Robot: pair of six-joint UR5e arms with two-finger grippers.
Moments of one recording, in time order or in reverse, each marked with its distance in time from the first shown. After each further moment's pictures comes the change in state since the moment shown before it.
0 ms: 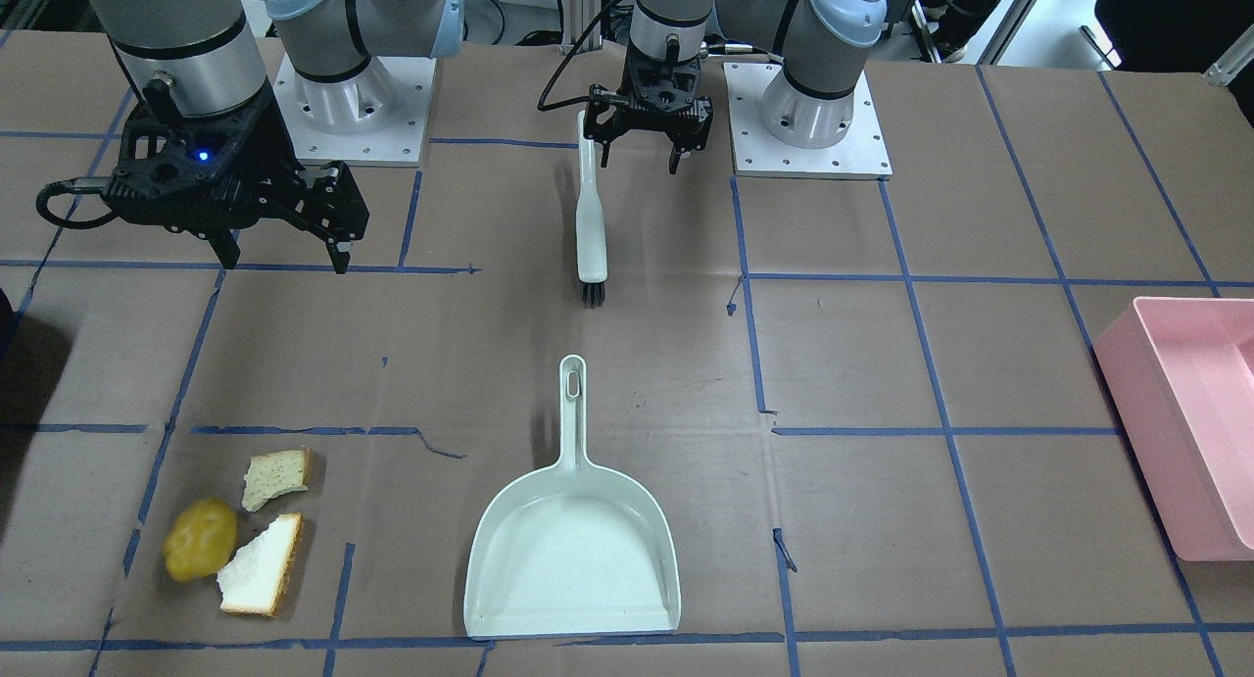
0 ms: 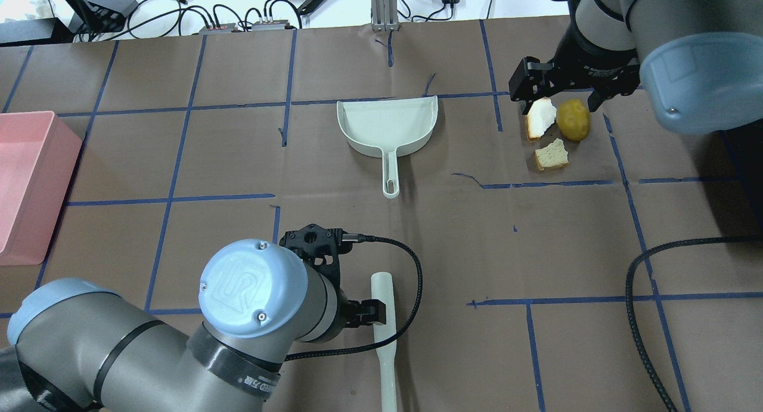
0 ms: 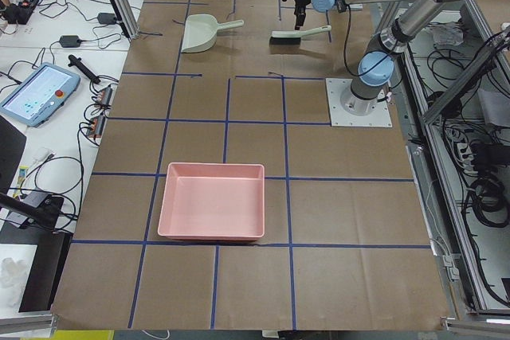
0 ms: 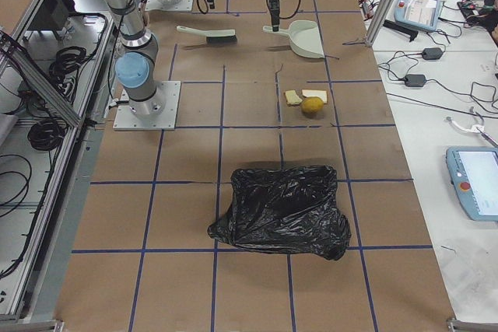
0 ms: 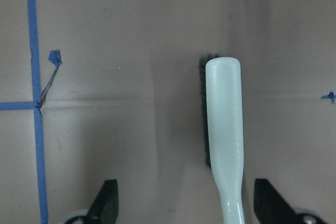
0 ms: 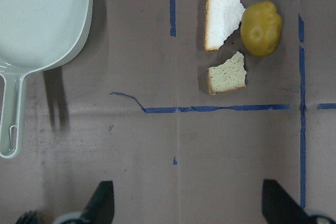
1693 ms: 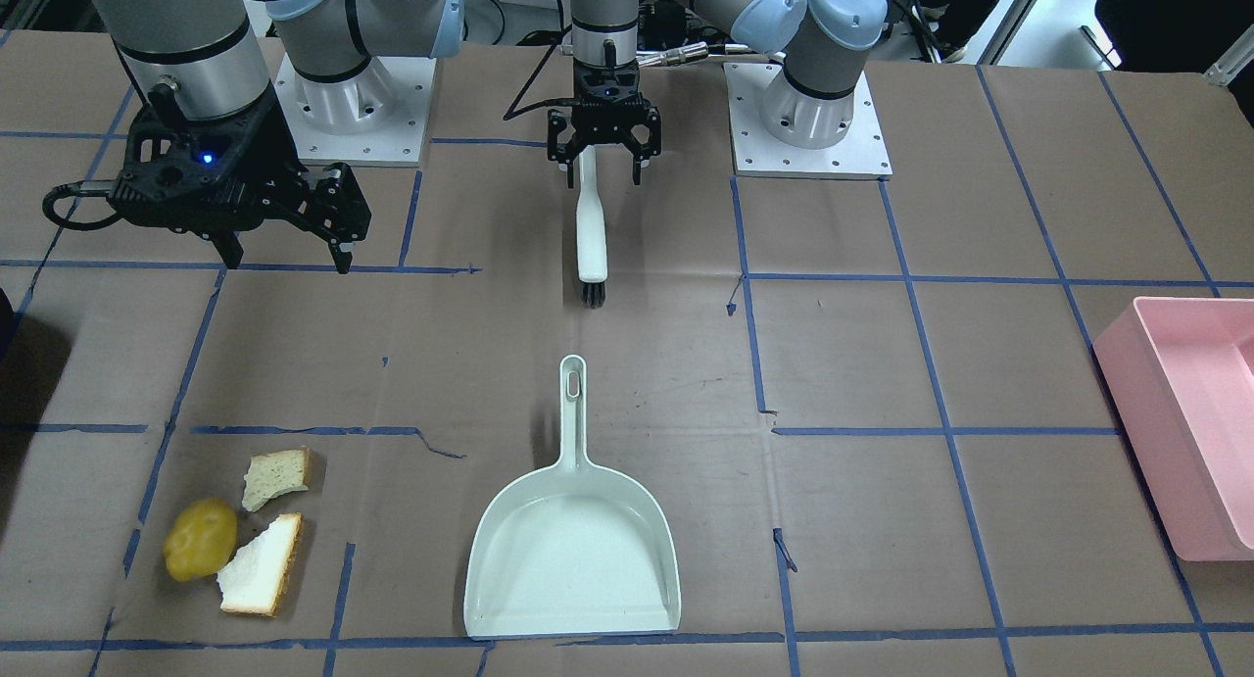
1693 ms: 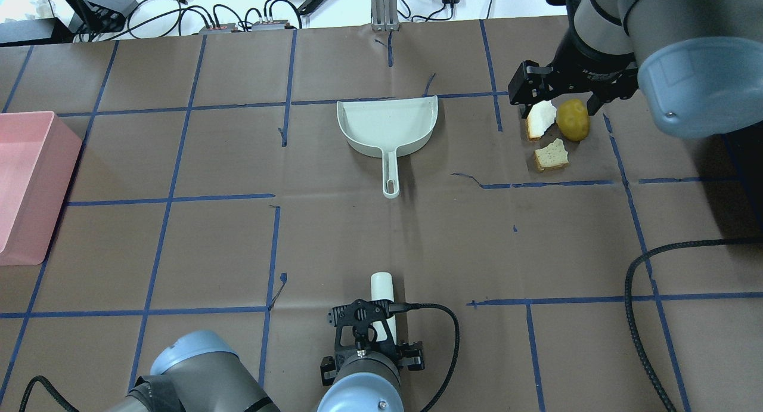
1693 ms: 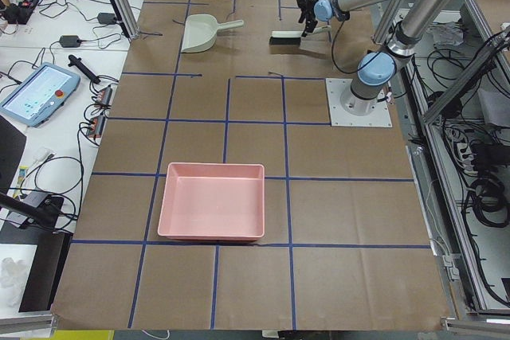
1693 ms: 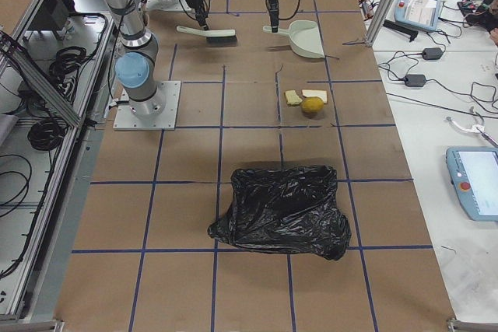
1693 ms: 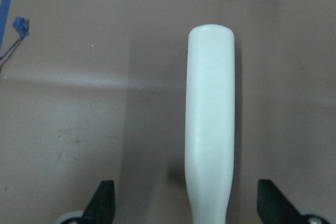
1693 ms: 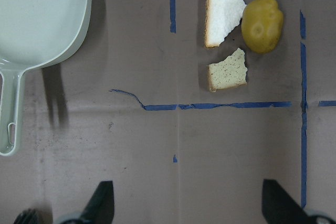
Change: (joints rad) left arm -0.345 -0.199 -0.133 0.423 0.258 -0.465; right arm 0.001 -0.002 0.008 0.000 0.000 0.001
